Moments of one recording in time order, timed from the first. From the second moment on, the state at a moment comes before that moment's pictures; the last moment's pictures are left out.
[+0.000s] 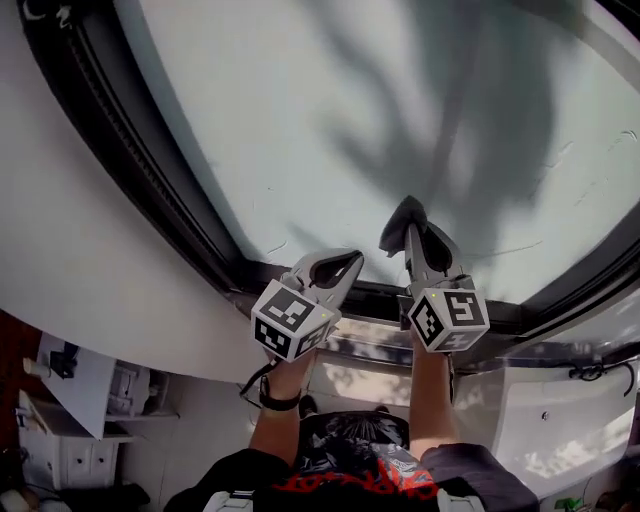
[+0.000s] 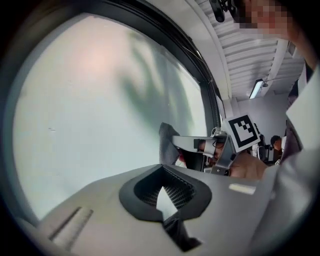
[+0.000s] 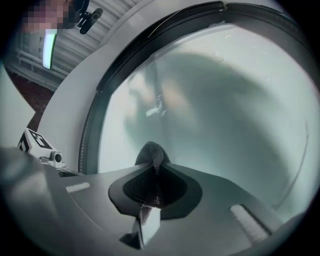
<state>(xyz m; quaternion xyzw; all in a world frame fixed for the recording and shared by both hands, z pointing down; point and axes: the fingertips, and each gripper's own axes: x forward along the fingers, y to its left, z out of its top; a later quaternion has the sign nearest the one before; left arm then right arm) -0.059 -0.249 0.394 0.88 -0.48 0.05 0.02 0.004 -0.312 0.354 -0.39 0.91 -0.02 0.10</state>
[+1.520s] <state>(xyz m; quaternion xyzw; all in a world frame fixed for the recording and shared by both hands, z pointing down) 0.007 -0.259 0.411 0.90 -0.43 0.10 0.02 0.082 -0.325 0.402 -0.46 0.88 -0.05 0.07</state>
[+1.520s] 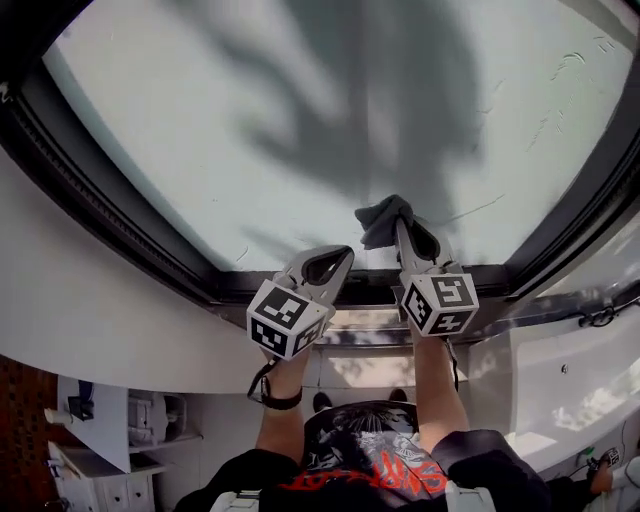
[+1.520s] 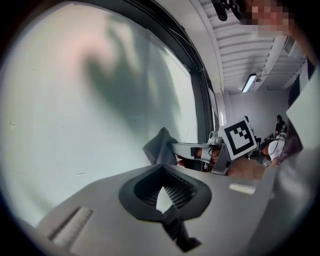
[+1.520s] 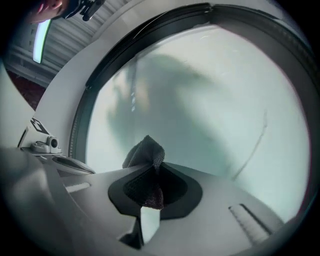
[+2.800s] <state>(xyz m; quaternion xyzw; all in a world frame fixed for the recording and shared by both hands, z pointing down) -0.043 -0.241 0.413 0.88 -0.48 0.08 0.04 0.027 -0.311 0.402 -0.40 0.91 -0.04 0.07</state>
